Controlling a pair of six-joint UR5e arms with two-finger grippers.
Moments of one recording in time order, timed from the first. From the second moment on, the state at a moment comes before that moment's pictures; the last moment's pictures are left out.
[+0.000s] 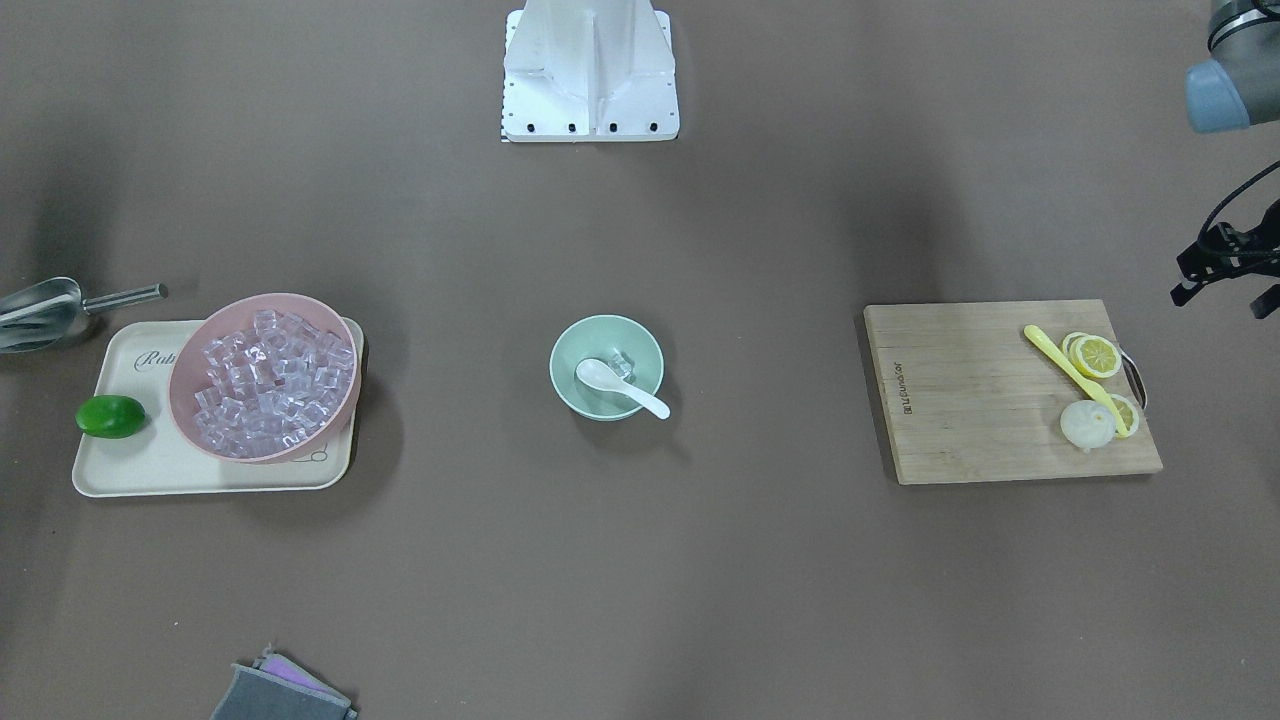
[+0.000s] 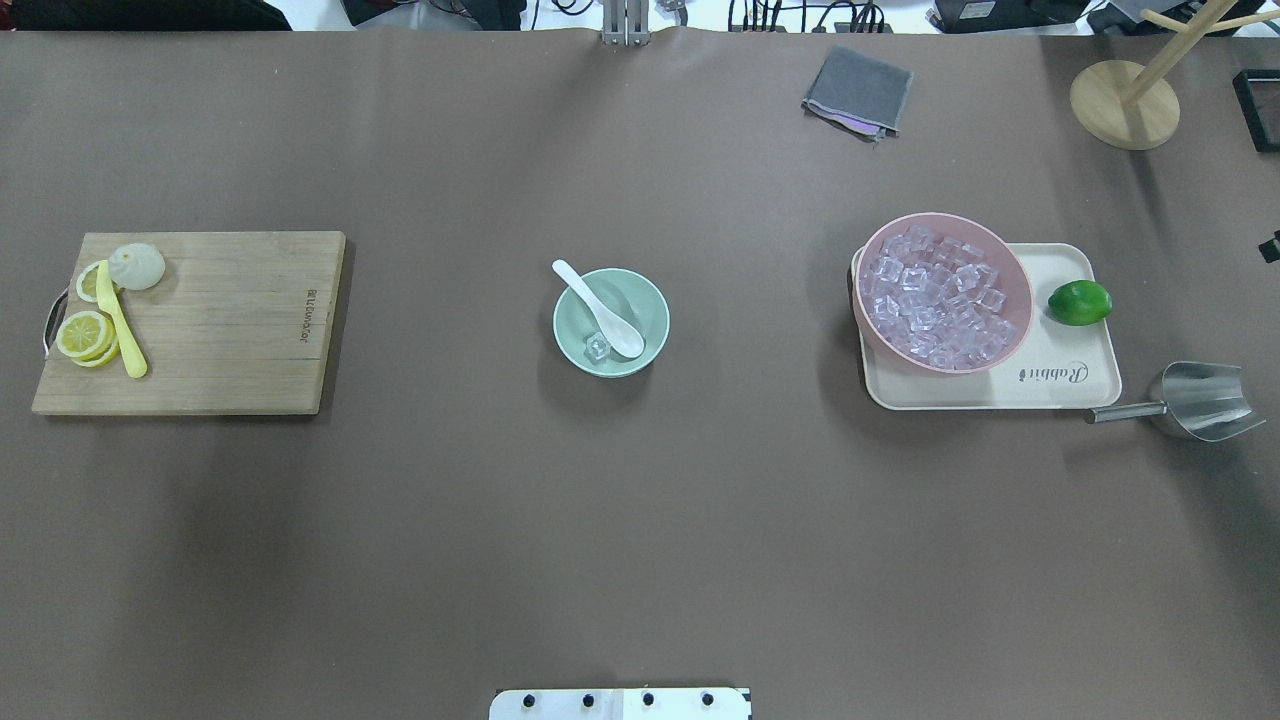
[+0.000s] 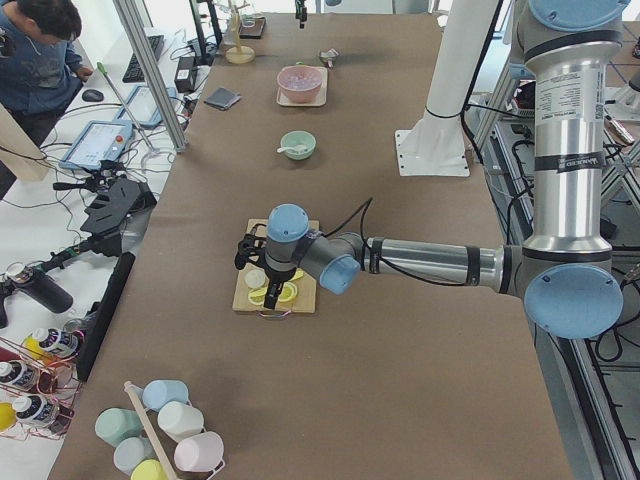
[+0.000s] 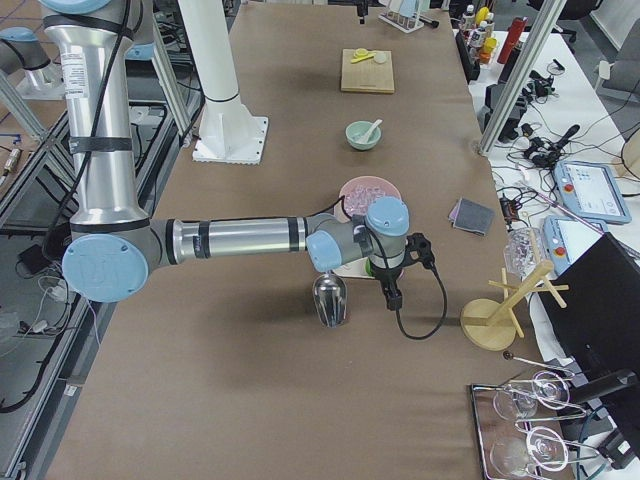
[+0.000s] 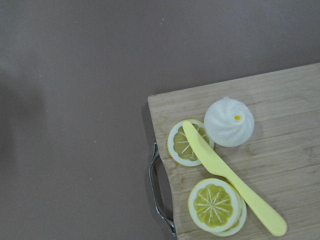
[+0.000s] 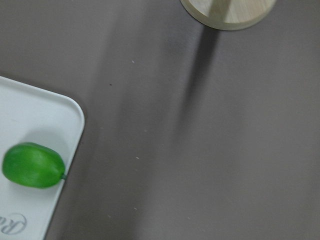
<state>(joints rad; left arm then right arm) -1.29 -1.48 -1.67 -2.09 -2.28 -0.38 1.40 -1.54 1.57 -1.28 2.27 0.03</state>
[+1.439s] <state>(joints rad) -1.30 -1.51 -1.70 -1.98 -2.36 -0.37 1.50 -1.56 1.48 -1.27 2.33 -0.06</state>
